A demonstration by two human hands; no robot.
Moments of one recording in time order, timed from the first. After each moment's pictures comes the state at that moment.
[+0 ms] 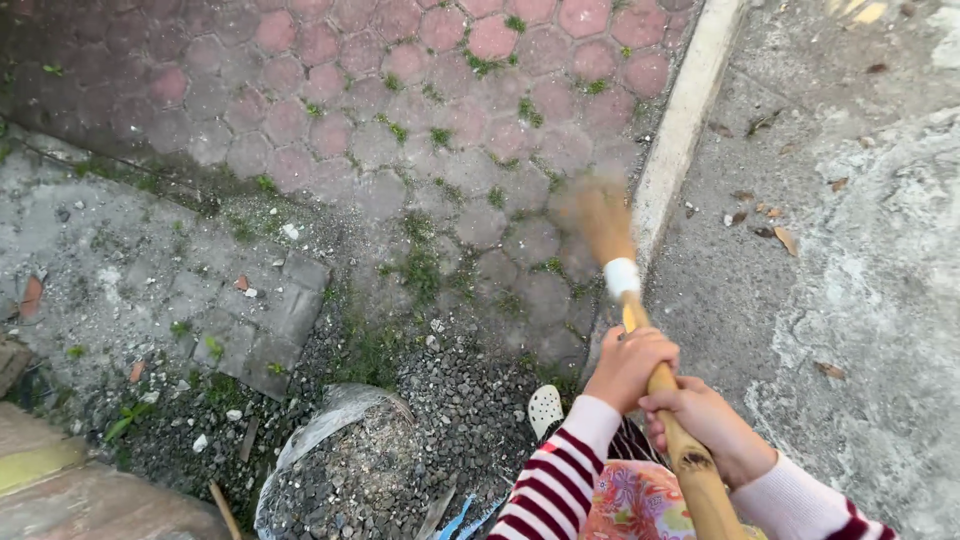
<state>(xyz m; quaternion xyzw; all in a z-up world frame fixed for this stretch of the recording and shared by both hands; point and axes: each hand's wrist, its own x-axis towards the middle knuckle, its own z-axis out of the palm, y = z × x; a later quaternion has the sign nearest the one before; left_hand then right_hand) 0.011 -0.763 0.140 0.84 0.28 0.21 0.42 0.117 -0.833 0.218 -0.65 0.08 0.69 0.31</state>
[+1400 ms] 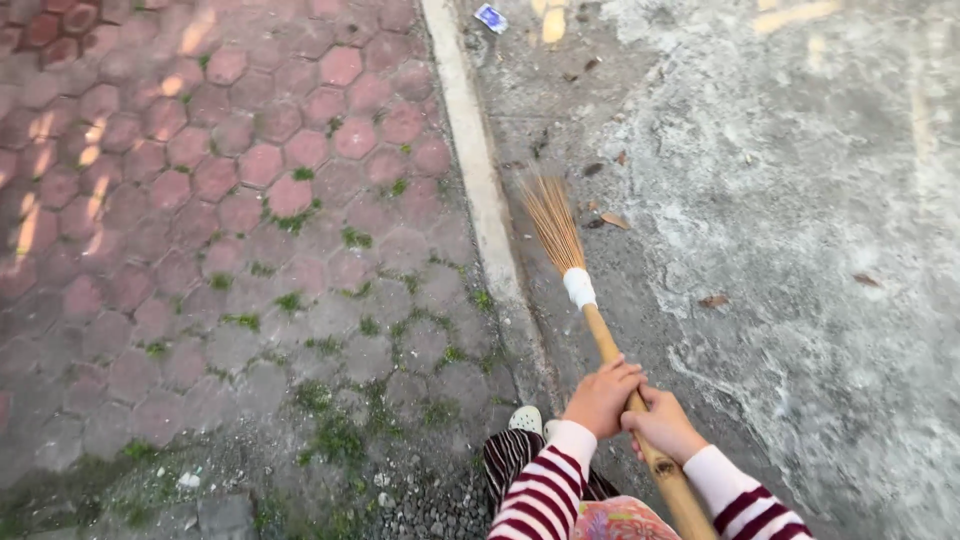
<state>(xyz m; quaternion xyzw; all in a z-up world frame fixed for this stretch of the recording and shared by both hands) 0.206 -0.795 0.042 0.91 0.02 0.04 0.42 0.277 -0.927 0.088 -0.74 0.10 0.50 0.44</state>
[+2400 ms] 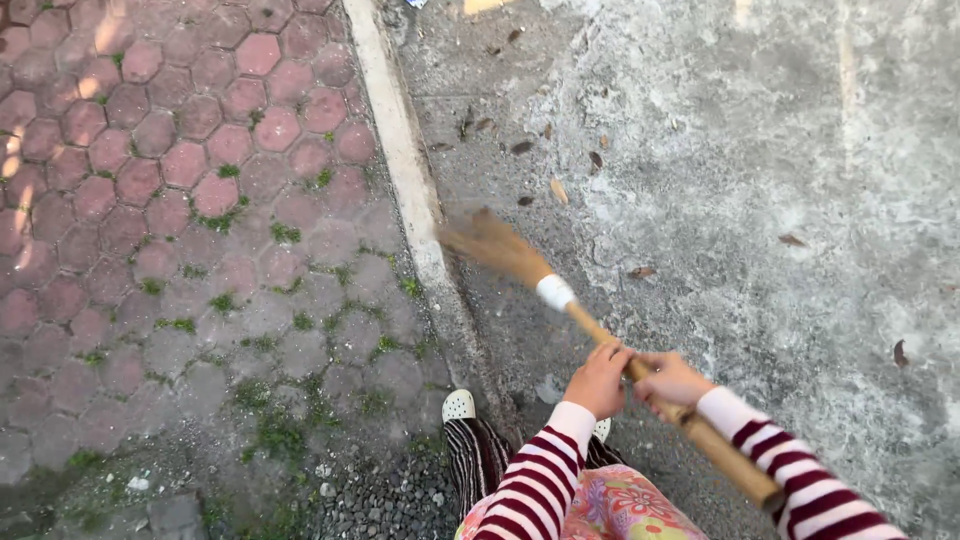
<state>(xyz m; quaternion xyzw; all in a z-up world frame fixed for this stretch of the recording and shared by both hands) 0.326 -0.999 0.031 0.88 0.08 -0.13 0.44 0.438 -1.148 0.041 -0.73 0.07 0.59 0.34</state>
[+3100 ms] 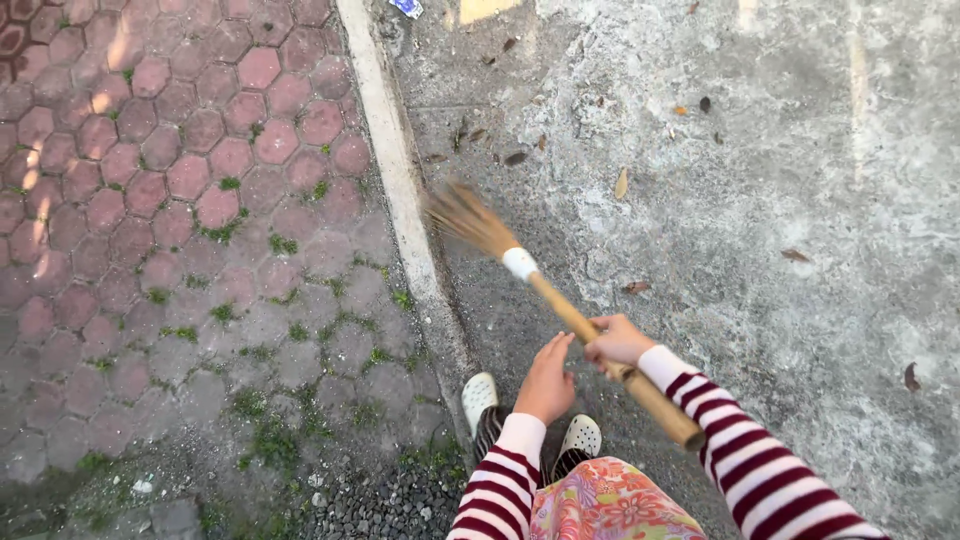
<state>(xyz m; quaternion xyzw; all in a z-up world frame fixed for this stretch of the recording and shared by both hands) 0.365 -0.969 0.020 0.86 0.21 -0.04 0.47 0.530 -1.076 0.014 -0.70 -0.03 0.59 0.40</state>
